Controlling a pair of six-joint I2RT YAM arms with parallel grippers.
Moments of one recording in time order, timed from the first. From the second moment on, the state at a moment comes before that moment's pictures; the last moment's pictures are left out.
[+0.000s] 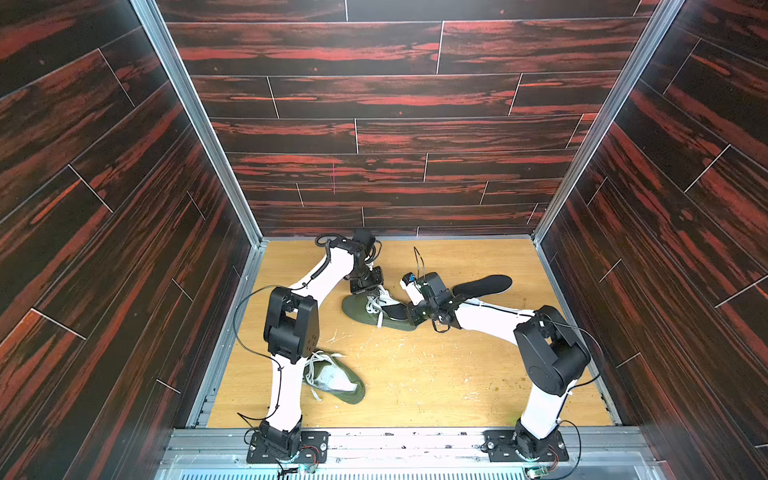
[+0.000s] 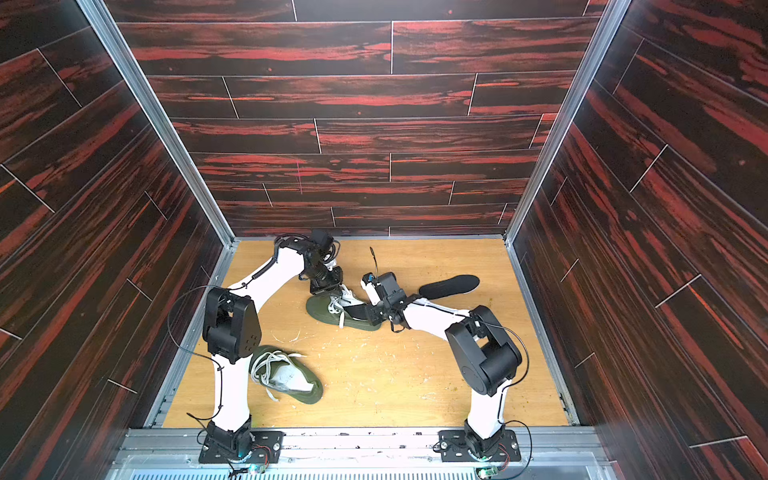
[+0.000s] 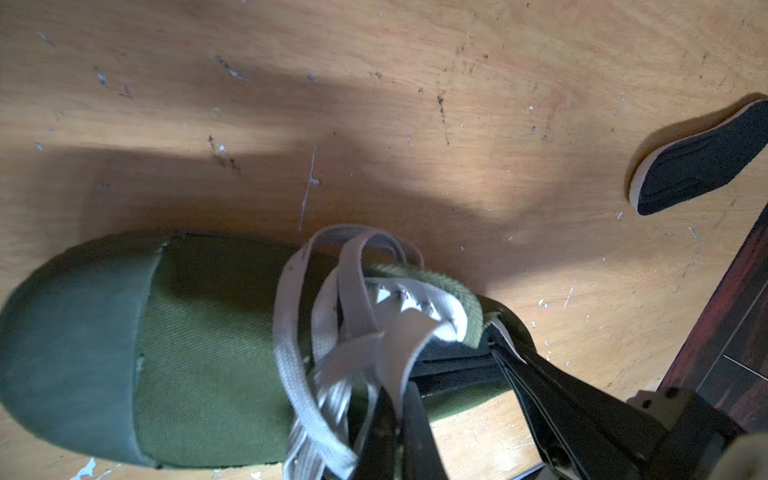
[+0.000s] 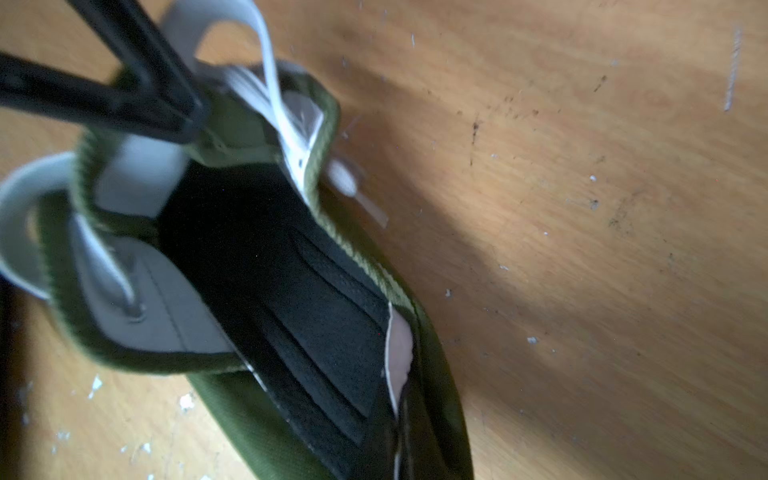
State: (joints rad) left arm -0.38 2.12 1.88 -1.08 0.36 -0.53; right arm 0.68 1.82 1.08 -0.11 -0.10 0.11
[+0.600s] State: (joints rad) left arm -0.37 2.12 1.88 -1.08 0.37 -0.51; right arm 0.75 1.87 1.15 -0.22 -0.03 0.09
